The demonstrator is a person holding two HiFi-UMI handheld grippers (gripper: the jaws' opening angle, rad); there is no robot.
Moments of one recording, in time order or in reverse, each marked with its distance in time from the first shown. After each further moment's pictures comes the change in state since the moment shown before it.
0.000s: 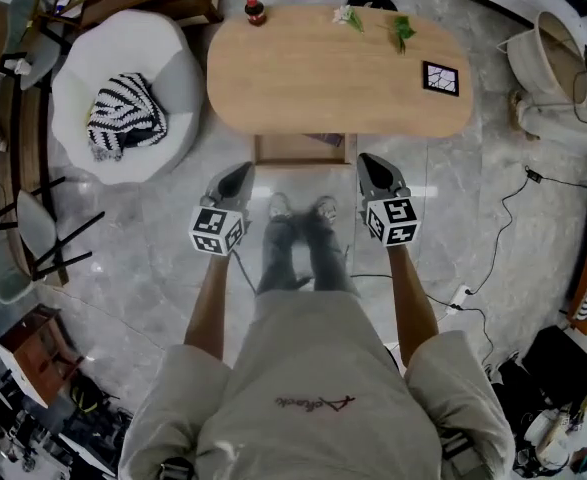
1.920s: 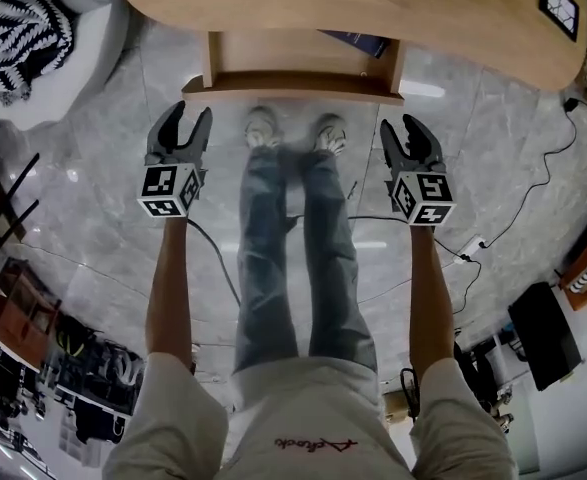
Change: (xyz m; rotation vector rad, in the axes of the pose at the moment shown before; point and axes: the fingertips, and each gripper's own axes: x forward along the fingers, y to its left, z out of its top) left arm 0.136 0.166 -0.402 -0.087 0.249 0.184; right arm 0.163 -0.095 -0.409 0.114 0.325 -0.060
